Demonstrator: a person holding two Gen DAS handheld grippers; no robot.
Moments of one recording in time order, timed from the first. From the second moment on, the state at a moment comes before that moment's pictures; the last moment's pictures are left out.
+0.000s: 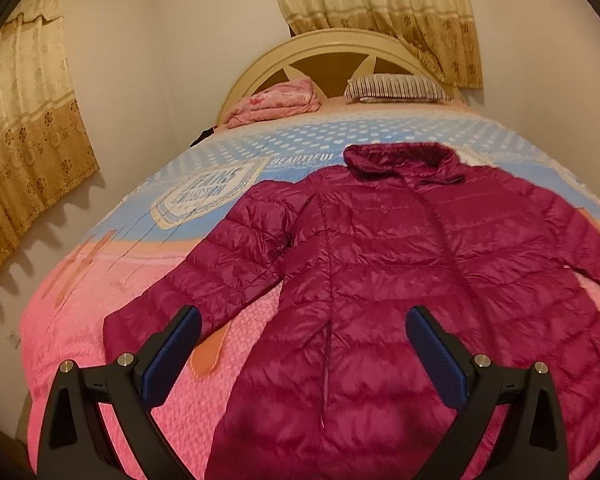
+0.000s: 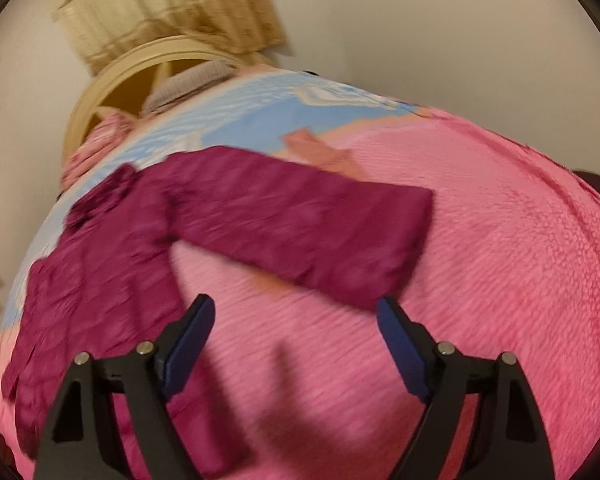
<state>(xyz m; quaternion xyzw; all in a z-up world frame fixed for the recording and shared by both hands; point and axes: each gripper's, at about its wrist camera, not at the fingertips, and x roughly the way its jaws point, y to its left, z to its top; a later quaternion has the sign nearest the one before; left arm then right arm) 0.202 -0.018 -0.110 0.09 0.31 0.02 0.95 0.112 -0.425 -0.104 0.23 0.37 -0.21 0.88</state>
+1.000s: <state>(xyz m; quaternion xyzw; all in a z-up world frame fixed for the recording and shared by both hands) 0.265 0.036 -0.109 0.09 0.33 0.07 0.94 0.203 -0.431 -0.042 0.11 0.37 -0.16 0.91</state>
